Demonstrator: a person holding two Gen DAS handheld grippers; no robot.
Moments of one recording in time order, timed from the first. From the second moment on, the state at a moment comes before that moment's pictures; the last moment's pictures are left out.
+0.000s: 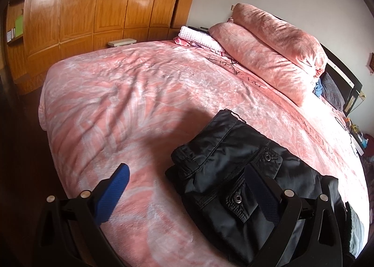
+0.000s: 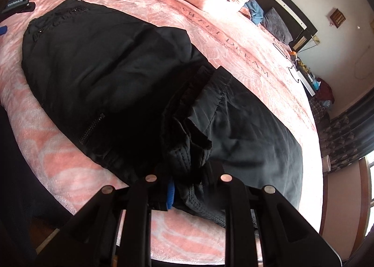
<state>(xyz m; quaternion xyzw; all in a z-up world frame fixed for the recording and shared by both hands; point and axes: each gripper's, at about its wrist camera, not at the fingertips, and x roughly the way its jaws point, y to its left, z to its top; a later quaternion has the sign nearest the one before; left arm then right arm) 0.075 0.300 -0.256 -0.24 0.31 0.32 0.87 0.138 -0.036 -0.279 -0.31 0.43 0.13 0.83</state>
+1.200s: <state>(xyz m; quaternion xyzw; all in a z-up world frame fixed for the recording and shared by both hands) 0.077 0.293 -0.251 -0.20 0.31 0.32 0.87 0.177 -0.103 -0.215 -0.05 0.48 0.18 0.86</state>
